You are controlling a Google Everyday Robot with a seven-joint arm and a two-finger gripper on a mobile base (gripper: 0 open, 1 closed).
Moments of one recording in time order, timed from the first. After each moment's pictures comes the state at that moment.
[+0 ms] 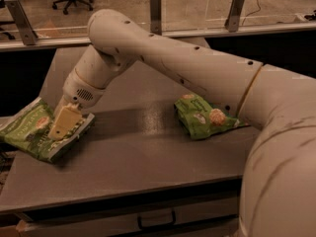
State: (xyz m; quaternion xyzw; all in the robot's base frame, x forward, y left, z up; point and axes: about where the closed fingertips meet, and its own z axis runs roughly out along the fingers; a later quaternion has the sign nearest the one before) arm 0.508 0.231 0.835 -0.71 0.60 0.31 0.19
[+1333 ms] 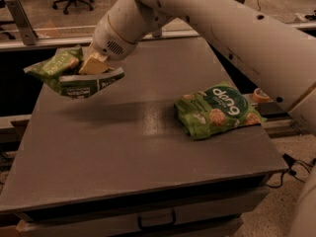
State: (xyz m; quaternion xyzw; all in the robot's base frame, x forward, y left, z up) arm 0.582 0.160 0.941 -0.68 0.62 0.21 0.33
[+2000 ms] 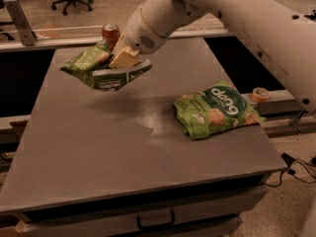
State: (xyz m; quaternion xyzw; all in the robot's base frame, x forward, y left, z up) arm 0.606 0.094 0.944 -0.68 0.62 0.18 0.34
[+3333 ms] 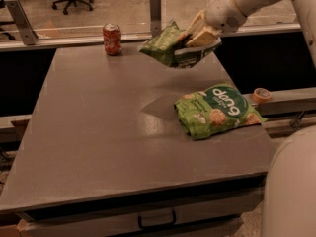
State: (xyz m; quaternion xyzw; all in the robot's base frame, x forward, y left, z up) arm 0.682 -0.106 0.960 -0.69 0.62 0.11 0.36
